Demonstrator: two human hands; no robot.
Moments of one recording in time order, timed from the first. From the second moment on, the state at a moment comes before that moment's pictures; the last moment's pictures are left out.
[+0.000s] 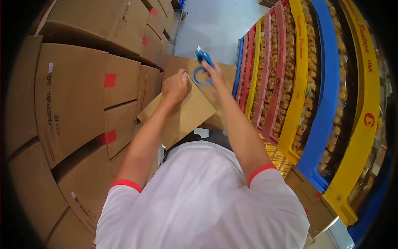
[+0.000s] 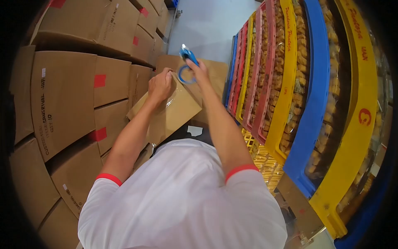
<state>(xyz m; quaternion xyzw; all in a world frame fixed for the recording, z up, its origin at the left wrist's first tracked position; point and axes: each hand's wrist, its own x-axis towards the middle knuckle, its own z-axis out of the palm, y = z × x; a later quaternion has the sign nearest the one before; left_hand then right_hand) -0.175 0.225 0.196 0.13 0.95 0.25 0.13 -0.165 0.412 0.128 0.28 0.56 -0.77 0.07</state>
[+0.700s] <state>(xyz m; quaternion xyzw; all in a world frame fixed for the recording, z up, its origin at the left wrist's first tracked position) -0.112 0.238 0.208 0.45 0.86 0.22 0.09 -0.015 0.494 0.169 0.30 0.40 -0.86 -0.10</state>
